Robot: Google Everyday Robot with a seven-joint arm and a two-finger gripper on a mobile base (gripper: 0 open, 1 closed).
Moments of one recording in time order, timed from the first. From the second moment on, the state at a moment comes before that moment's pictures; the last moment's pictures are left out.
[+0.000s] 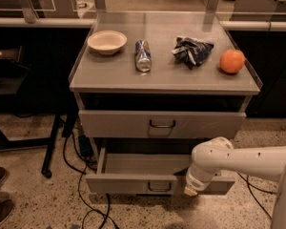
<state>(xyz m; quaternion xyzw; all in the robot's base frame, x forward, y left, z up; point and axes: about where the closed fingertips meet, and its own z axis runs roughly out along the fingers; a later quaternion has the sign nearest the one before) 0.476 -0.191 0.419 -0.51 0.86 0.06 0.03</state>
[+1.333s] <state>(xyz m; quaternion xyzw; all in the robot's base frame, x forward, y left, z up) 0.476 -0.190 0.419 -0.51 0.86 0.06 0.03</state>
